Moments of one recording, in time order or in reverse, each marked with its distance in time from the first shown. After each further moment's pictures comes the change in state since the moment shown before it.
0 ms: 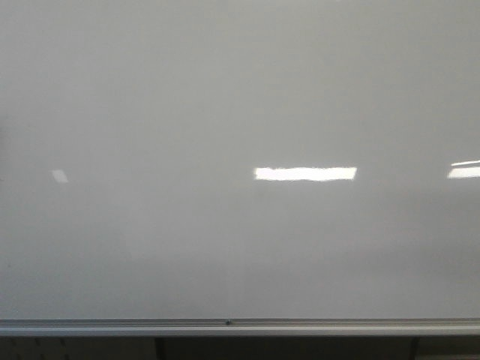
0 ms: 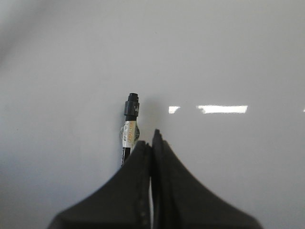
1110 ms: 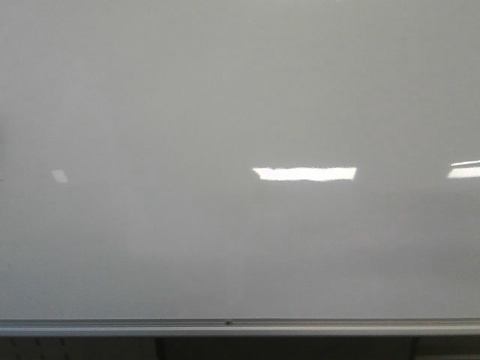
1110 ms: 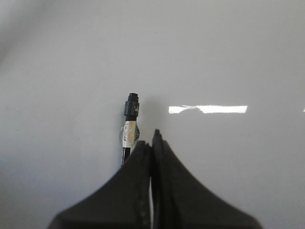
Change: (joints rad) left arm 0.000 0.000 0.000 0.000 0.000 0.000; right arm 0.000 0.000 0.000 0.000 0.000 0.000
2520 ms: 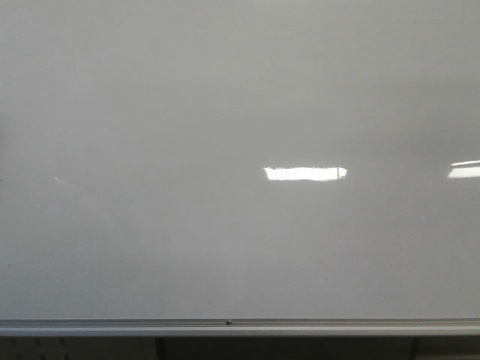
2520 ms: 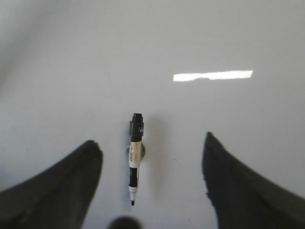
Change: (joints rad) left arm 0.006 0.365 -0.346 0.041 0.136 0.000; right arm 0.000 0.335 -0.504 0.048 0.169 0.002
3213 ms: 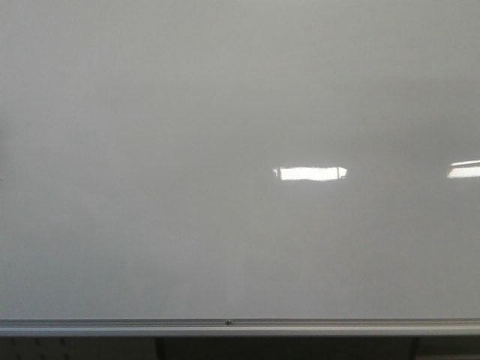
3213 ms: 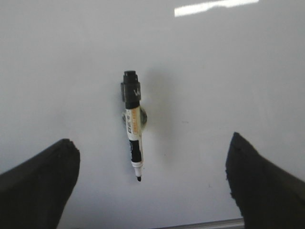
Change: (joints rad) left arm 0.010 0.538 -0.058 0.121 -0.207 0.000; right arm 0.000 0.000 0.000 0.000 -0.002 0.000
